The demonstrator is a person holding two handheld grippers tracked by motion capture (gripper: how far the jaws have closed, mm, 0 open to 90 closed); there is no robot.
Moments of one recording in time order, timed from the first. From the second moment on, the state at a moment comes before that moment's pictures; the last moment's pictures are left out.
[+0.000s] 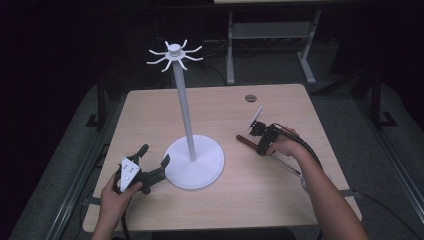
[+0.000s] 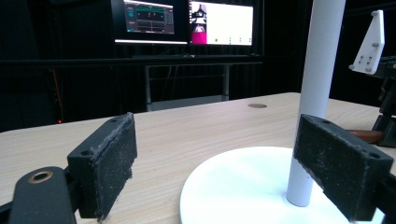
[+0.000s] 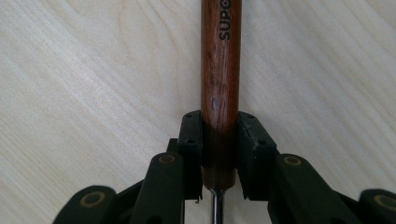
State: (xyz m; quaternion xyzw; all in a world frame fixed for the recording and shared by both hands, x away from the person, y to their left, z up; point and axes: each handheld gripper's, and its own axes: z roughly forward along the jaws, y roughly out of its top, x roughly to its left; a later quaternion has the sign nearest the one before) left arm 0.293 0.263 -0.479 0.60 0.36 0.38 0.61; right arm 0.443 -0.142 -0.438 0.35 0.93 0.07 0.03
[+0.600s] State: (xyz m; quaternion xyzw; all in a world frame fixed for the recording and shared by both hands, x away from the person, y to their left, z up) left arm 0.293 0.263 -0.479 0.60 0.36 0.38 0.60; right arm 0.429 -0.172 -0.393 0.36 0.90 0.23 0.04
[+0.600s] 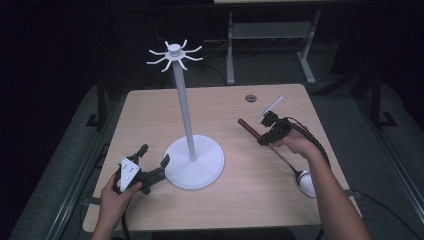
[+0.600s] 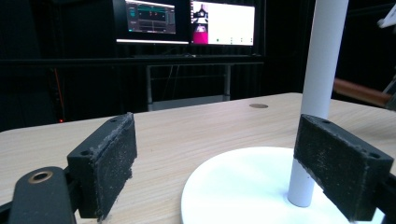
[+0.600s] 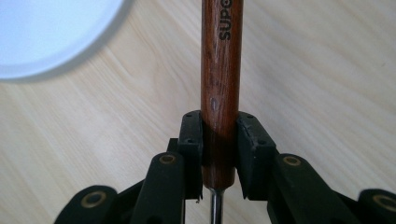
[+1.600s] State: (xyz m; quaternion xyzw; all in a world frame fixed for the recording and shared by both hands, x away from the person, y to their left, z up) left arm 0.293 0.263 -0.479 0.60 0.37 0.37 0.61; right arm 0.394 -0.205 -0.350 0.32 0.84 0.44 0.09
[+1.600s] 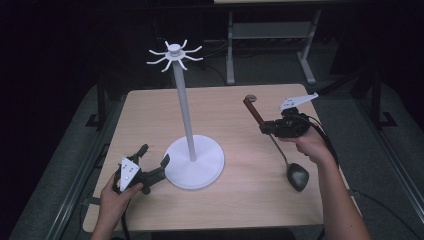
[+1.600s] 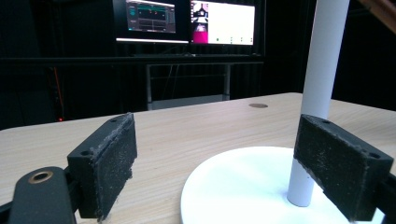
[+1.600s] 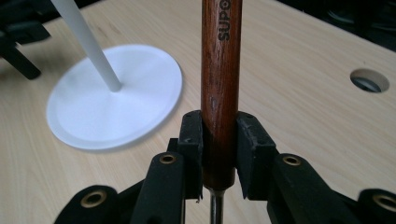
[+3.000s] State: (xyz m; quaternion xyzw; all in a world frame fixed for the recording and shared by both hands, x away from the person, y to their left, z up) left arm 0.293 0.263 -0.479 0.60 0.36 0.37 0.61; right arm 0.362 -0.207 -0.299 0.24 0.76 0.59 0.11
